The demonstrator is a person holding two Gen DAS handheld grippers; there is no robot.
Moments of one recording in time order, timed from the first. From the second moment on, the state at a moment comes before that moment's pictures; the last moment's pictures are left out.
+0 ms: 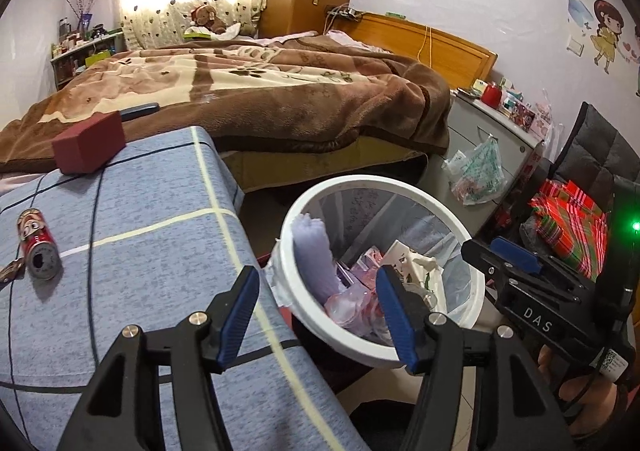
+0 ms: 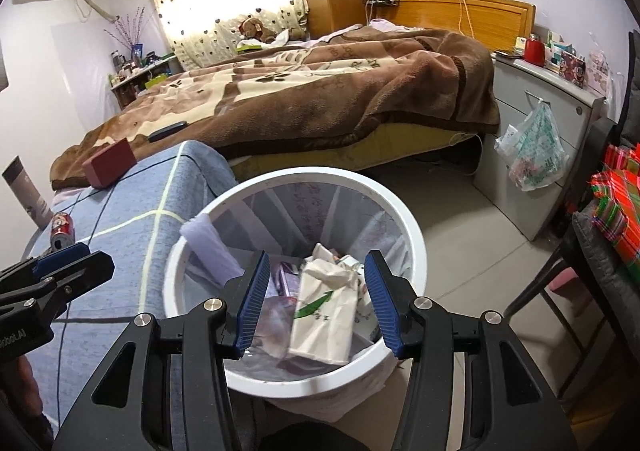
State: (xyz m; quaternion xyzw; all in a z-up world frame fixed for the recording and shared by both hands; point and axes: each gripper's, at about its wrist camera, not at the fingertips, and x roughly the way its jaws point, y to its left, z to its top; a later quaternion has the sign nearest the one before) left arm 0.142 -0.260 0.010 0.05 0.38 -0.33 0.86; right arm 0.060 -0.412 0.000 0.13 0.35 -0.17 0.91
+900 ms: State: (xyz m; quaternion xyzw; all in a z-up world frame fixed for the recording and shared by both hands) left arm 0.149 -0.124 0.026 0.00 0.34 -0.22 0.91; right arm 0.089 -0.313 0.018 0.09 0.33 -0.07 0.94
